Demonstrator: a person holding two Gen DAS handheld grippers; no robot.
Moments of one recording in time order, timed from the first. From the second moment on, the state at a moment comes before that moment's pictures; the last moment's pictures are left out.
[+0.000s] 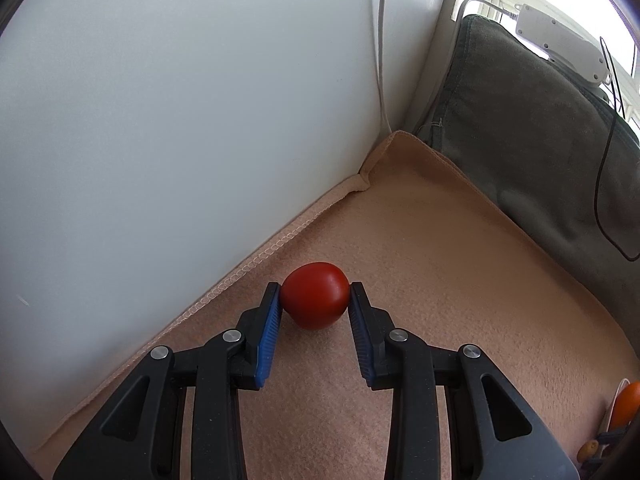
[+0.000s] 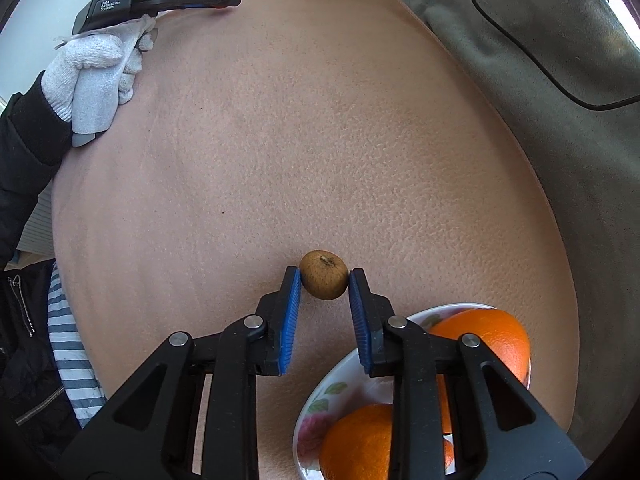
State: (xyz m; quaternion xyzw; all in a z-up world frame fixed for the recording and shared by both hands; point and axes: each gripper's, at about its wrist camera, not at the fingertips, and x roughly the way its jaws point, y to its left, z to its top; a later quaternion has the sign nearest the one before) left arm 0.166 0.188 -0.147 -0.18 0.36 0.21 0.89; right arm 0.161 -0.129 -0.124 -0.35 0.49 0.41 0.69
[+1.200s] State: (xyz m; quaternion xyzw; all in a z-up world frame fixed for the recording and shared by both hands) left arm 0.137 -0.031 -0.057 -0.11 0.32 -0.12 0.93; right arm 0.168 -0.316 -0.039 -0.08 0.43 0.29 0.85
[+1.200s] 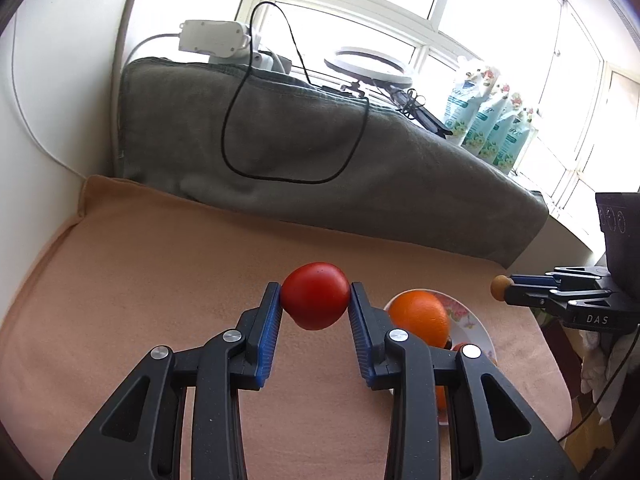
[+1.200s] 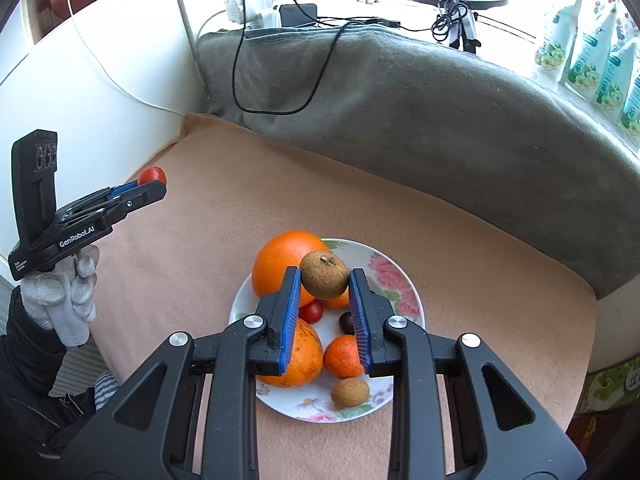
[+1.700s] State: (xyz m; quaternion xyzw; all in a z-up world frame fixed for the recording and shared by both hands) left arm 0.137 -0.124 -0.053 -0.08 0.33 -0.22 0.91; right arm 0.193 -0.364 -0.077 -0.03 0.46 0.25 0.85
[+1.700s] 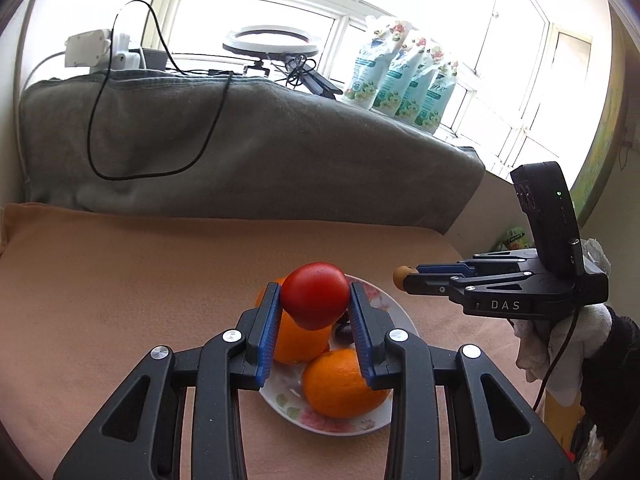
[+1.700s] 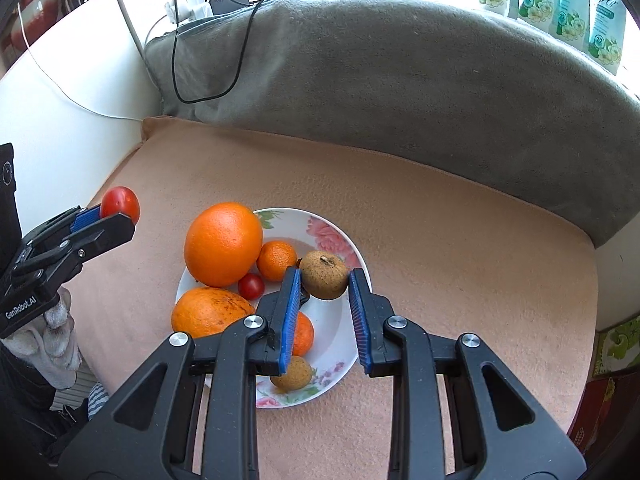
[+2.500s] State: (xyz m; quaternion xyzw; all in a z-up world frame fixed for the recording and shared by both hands) left arm 0.143 -0.180 -0.068 -0.03 0.36 -0.26 0.90; right arm 0.205 -0.374 -0.097 -0.01 0.48 0.25 0.84
